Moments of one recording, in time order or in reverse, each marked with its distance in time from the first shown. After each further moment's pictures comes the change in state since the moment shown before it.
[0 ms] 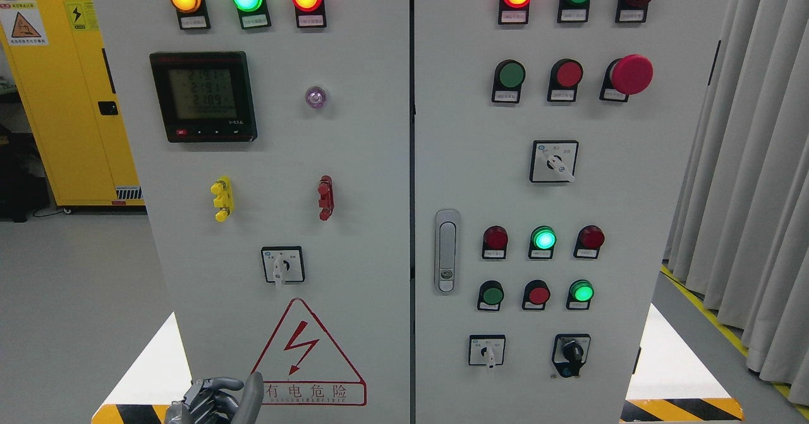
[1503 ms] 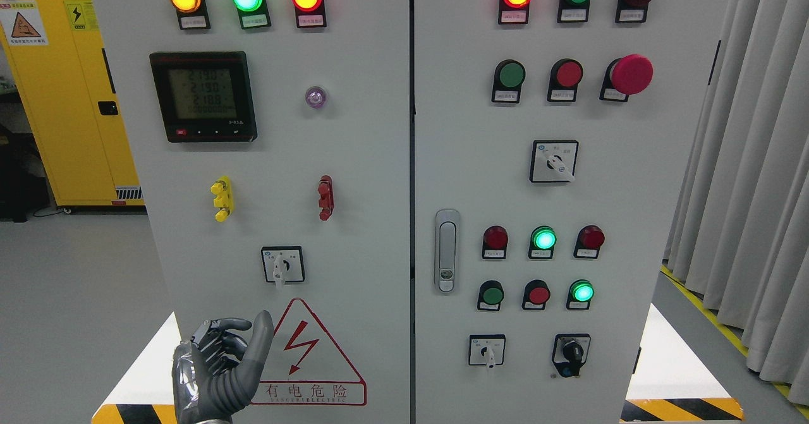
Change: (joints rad) left arm -0.179 -0.031 -0.019 -0.009 -0.043 0.150 0.039; right arm 0.000 0.000 0.000 0.000 0.000 0.000 0.000
